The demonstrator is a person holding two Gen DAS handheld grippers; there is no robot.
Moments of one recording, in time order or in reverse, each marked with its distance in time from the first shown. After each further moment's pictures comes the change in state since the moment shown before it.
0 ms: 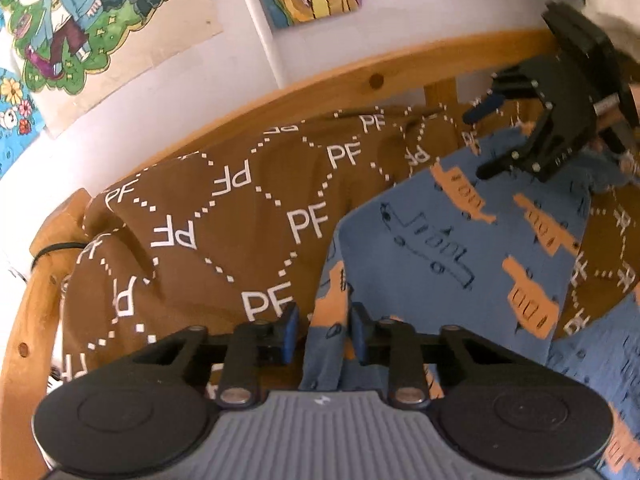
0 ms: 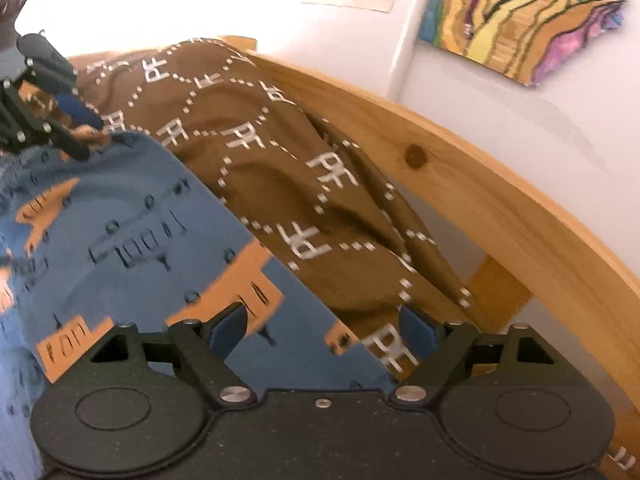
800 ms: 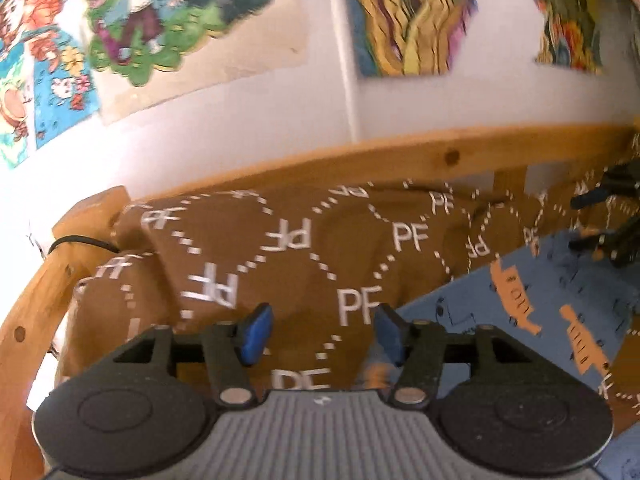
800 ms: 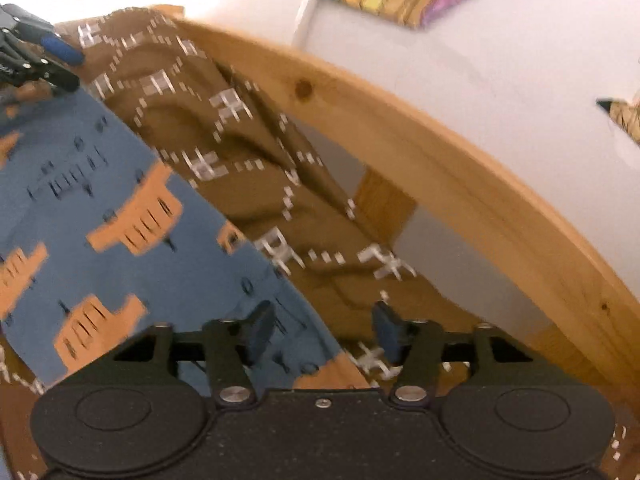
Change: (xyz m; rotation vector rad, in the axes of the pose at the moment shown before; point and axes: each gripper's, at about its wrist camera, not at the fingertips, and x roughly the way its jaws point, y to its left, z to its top) left arm 0.008 0.035 0.020 -0.264 -0.158 0.080; right arm -0.042 -0.034 -0.038 0.038 0.068 -0.198
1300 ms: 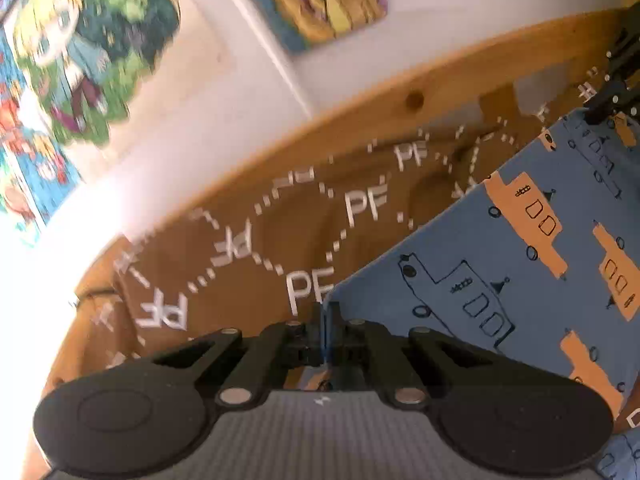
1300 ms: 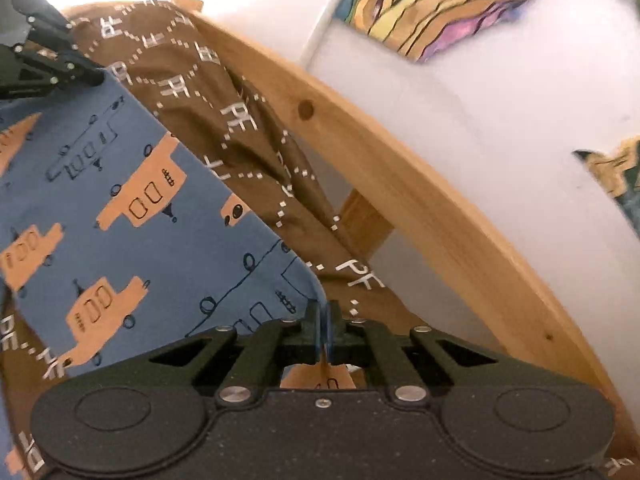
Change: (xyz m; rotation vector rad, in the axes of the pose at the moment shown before) left arm 0.039 -0.087 -0.006 0.260 0.081 0.218; right arm -0.008 0.009 -0.004 -0.104 0.070 -0.073
